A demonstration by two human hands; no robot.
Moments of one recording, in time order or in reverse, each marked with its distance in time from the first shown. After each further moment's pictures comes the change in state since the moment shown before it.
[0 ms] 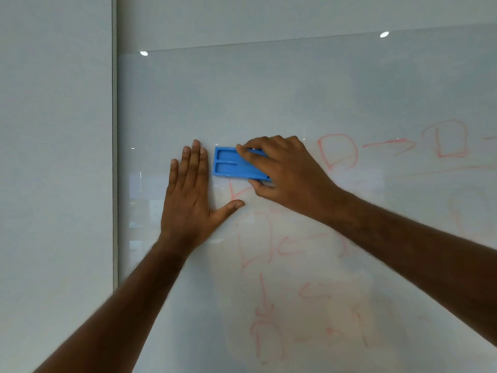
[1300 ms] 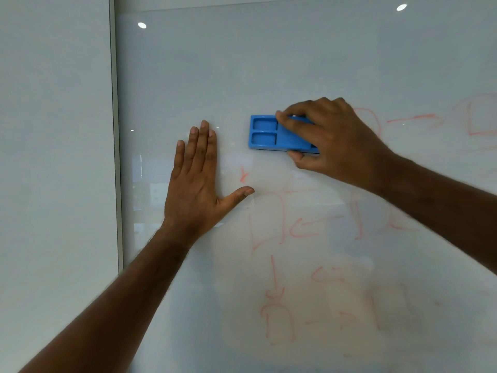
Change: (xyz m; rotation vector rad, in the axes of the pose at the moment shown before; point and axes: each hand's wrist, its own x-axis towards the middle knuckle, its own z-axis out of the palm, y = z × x) left_hand -0.010 -0.002 -0.004 -0.019 -0.015 0.029; right_hand -0.013 0.041 -0.022 -0.066 -0.058 -0.055
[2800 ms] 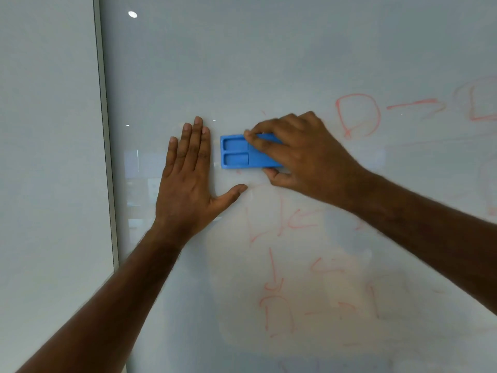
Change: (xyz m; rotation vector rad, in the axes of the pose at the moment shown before) left_hand -0.013 -0.006 0.004 0.042 0.023 0.041; right_hand -0.003 -0.052 0.017 -0.017 0.030 -0.059
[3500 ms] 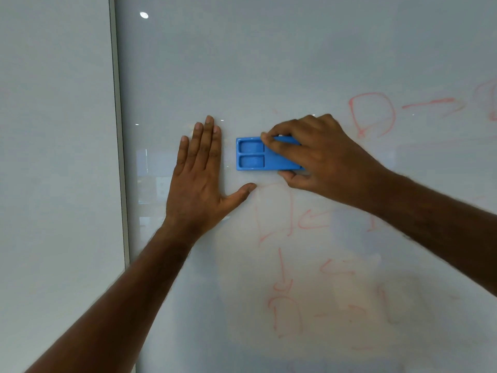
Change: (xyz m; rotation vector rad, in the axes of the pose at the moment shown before) left_hand -0.001 0.000 -0.001 -0.014 -0.031 -0.019; right_hand -0.011 0.006 0.002 0.067 -0.037 -0.024
